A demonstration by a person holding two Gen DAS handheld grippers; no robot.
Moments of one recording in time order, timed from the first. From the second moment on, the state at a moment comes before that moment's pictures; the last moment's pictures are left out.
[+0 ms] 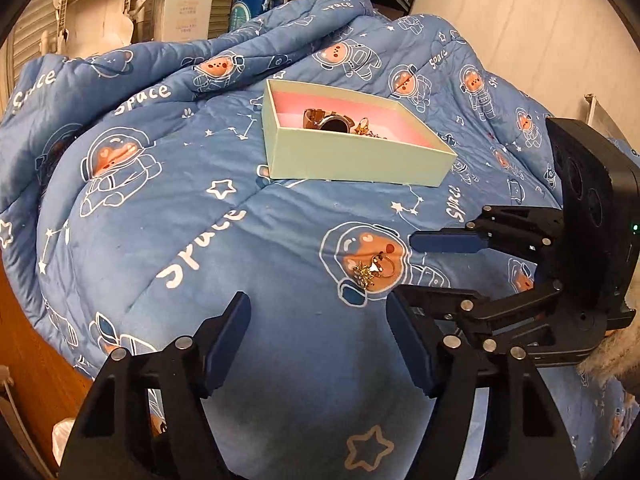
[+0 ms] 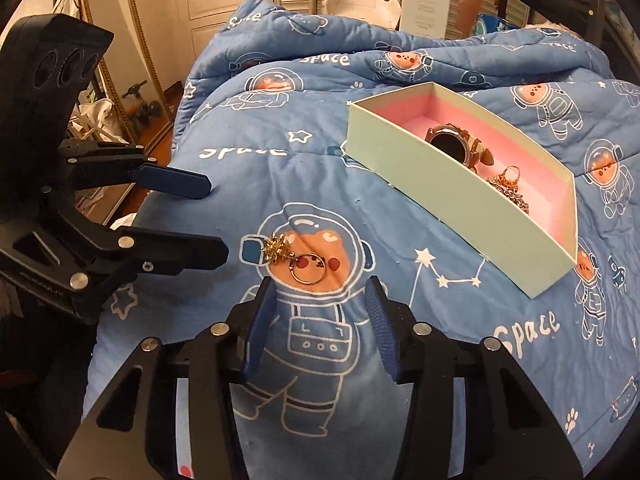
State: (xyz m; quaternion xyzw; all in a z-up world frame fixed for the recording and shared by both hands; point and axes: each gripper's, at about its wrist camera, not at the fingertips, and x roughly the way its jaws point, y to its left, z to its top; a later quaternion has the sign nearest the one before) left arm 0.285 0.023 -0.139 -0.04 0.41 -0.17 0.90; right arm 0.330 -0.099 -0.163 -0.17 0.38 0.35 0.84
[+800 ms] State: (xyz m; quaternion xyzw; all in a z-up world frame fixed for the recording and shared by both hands) left arm 0.302 -0.008 -0.145 0.02 0.41 -0.21 0.89; right arm 0.326 -0.117 -0.159 -0.15 0.38 0.36 0.84
